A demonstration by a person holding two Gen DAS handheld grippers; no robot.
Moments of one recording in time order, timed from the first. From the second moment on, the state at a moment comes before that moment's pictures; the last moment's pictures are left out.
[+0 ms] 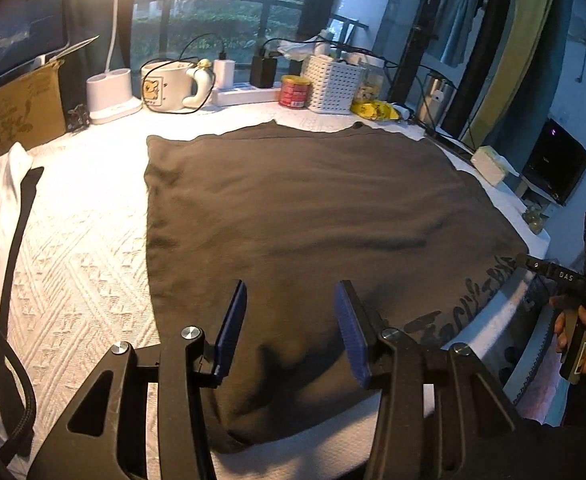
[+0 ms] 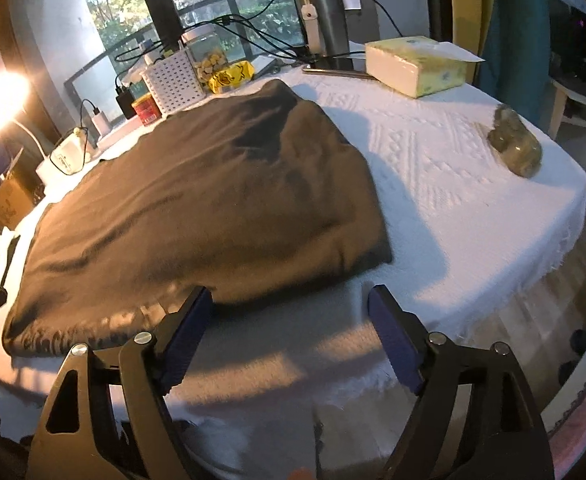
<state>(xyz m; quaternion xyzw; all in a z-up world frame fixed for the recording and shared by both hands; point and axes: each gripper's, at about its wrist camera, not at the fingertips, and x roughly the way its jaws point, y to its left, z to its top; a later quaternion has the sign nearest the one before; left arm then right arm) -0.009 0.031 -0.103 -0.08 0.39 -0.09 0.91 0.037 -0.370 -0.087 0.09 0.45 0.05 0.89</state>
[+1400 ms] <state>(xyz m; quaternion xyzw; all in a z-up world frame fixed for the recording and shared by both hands) 0.088 0.098 -0.118 -0.11 0.44 -0.02 0.89 0.198 -0.286 -0.100 -0.02 0.44 0.10 0.89</state>
